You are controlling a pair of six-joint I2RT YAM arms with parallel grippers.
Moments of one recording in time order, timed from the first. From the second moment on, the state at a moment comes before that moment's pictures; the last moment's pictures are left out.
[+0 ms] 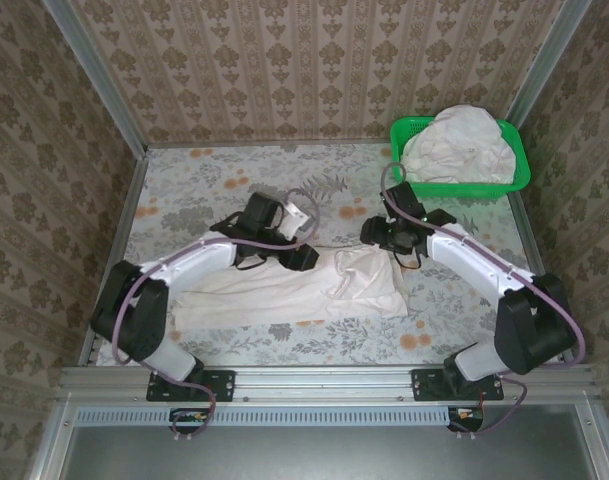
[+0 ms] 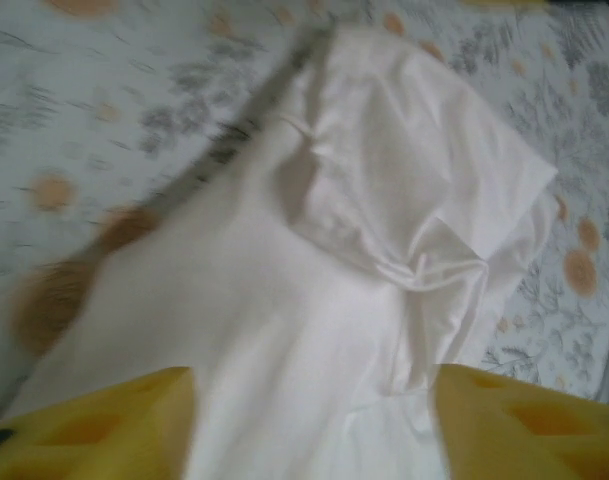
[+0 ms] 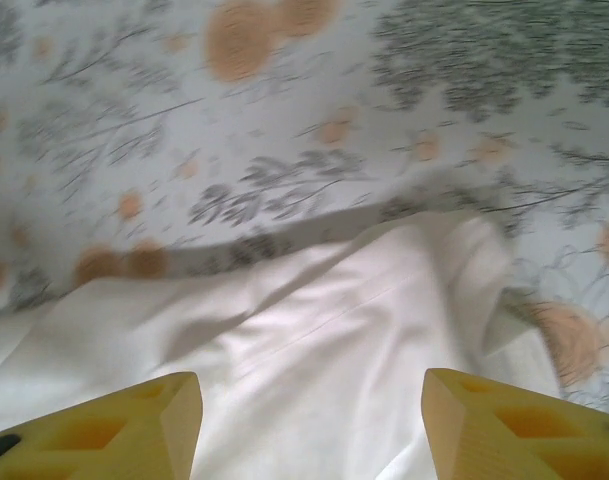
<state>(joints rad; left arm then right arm) -0.59 1.51 0.96 -0.32 0.54 -0.01 0.43 1.44 1.05 -0.61 -0.01 0.63</state>
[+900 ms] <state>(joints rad) -0.14 1.32 0.60 -0.46 0.22 -0.36 0.47 2.15 1.62 -0.76 0.01 0.67</state>
